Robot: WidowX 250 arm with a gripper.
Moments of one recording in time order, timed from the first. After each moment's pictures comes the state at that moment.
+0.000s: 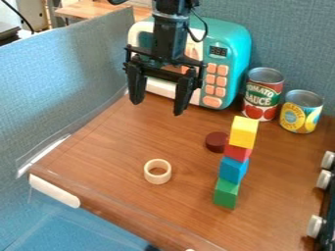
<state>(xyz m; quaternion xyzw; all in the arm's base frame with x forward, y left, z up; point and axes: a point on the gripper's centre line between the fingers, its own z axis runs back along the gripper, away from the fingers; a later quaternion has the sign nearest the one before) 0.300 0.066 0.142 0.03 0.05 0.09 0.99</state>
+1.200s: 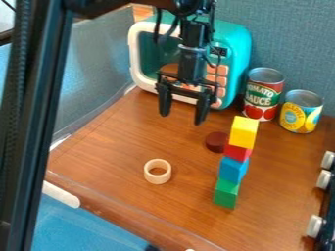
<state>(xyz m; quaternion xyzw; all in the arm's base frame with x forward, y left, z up) 0.387 0.069 0.071 0.00 0.10 0.07 0.99</state>
